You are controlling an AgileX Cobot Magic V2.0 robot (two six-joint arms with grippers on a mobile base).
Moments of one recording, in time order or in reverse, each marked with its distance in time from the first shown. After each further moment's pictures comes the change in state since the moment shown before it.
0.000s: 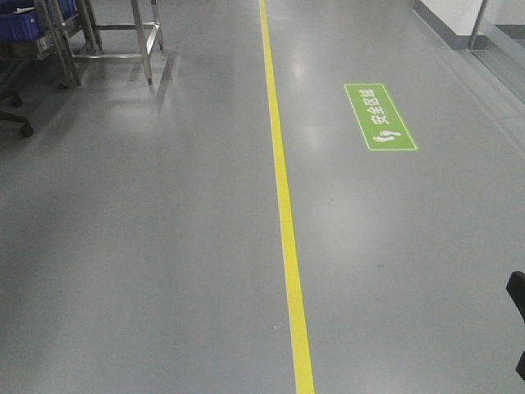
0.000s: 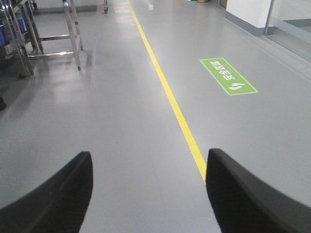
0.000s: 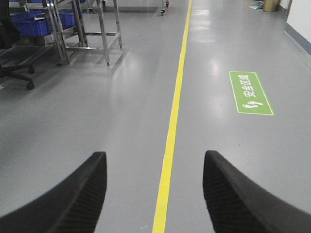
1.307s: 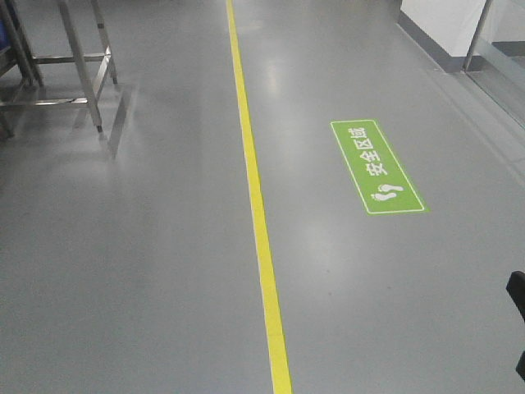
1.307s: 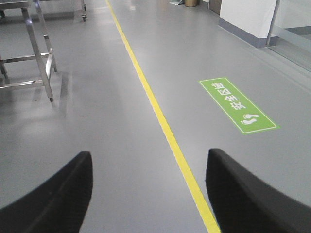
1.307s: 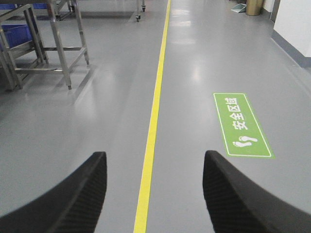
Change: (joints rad) left arm 0.000 0.000 0.000 0.000 0.000 0.000; right arm 0.000 0.000 0.000 0.000 0.000 0.000
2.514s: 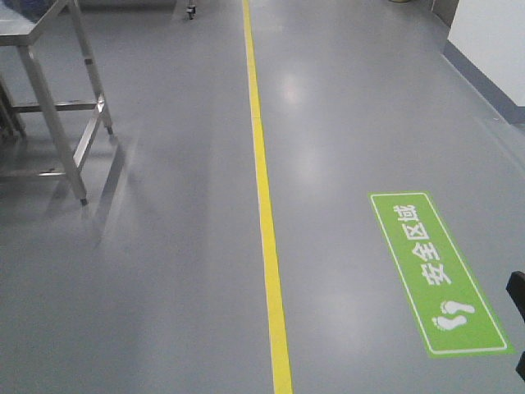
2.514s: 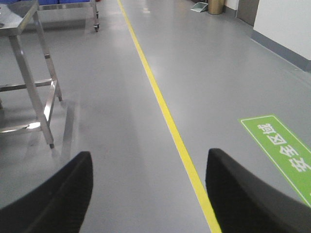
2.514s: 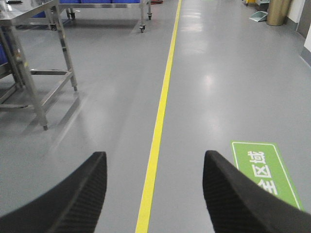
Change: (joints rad) left arm 0.000 0.000 0.000 0.000 0.000 0.000; right arm 0.000 0.000 0.000 0.000 0.000 0.000
